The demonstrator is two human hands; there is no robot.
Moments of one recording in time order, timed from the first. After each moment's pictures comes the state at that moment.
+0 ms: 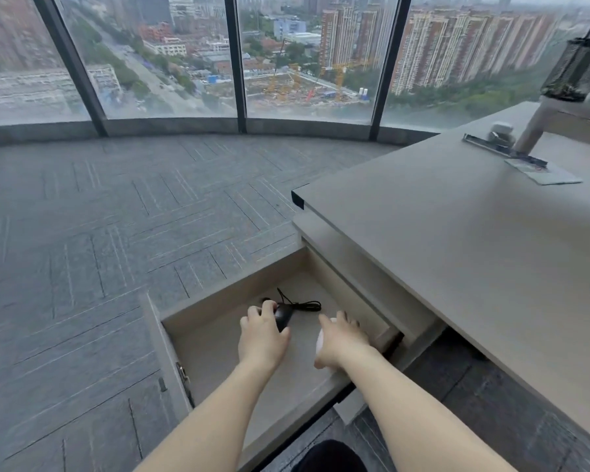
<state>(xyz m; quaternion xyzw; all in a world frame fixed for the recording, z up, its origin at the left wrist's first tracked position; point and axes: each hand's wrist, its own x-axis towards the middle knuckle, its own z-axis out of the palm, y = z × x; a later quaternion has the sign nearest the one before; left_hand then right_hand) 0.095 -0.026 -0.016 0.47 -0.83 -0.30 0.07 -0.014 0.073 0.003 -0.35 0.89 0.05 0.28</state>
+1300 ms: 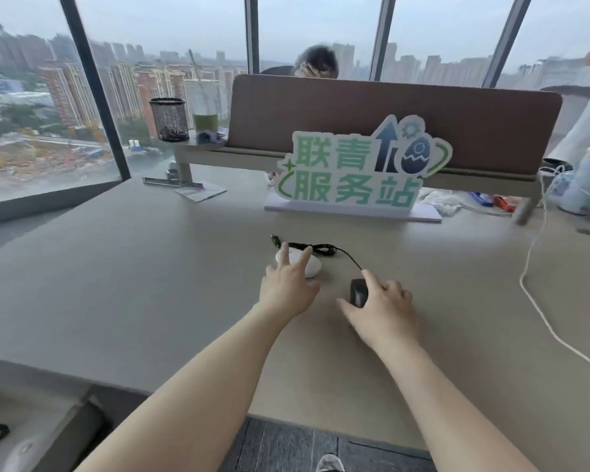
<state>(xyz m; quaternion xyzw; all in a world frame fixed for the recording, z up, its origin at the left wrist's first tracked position) -0.167 0.415 0.148 -0.03 -0.97 -0.23 0.02 -0.107 0.567 0.157 0.13 0.97 -0.18 -0.05</state>
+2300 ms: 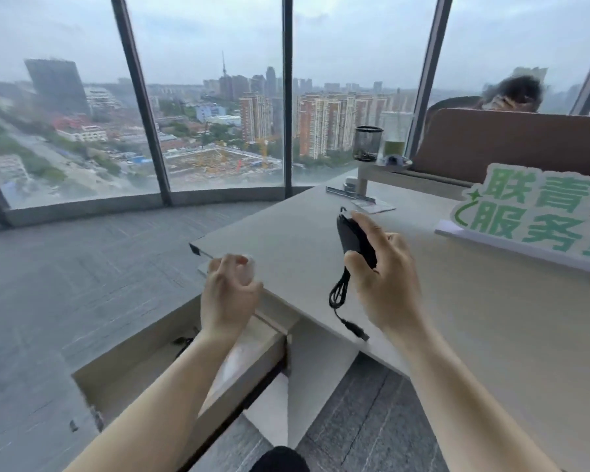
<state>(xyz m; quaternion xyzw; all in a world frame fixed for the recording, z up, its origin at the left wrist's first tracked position) 0.058 0.125 0.179 0.28 -0.83 -0.33 0.34 -0.003 0.333 0.244 -0.28 0.82 -0.47 -0.14</state>
